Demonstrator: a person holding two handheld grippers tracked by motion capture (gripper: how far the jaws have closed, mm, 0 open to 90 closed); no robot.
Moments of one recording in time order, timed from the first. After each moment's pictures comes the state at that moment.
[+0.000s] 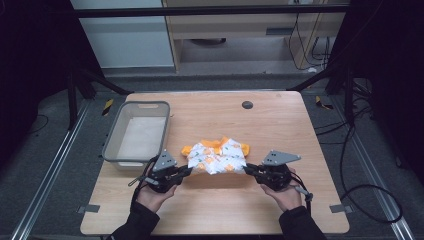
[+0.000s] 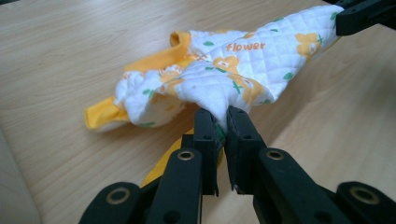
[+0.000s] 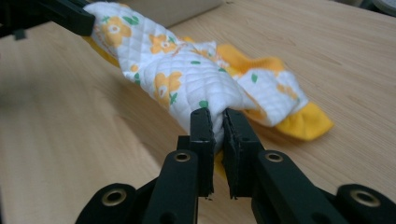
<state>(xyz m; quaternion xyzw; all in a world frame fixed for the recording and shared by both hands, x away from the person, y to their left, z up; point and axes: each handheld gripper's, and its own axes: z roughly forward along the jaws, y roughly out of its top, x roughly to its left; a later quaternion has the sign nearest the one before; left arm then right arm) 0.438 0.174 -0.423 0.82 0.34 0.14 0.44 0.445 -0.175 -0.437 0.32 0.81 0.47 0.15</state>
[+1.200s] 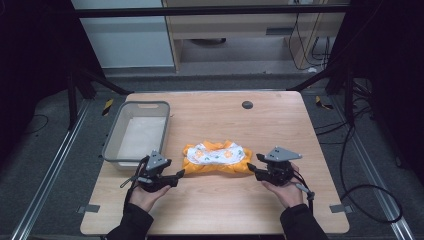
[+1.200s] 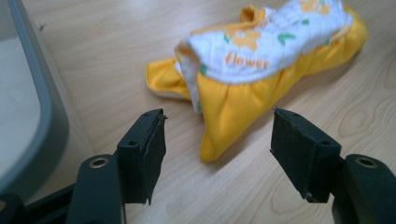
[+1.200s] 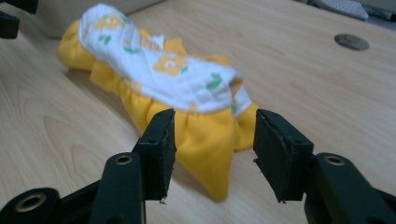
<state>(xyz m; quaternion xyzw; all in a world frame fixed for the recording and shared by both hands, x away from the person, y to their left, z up) 0.453 0.201 -0.455 0.81 0.39 0.19 0.41 0.460 -0.185 -0.451 0.36 0.79 0.44 0.21</state>
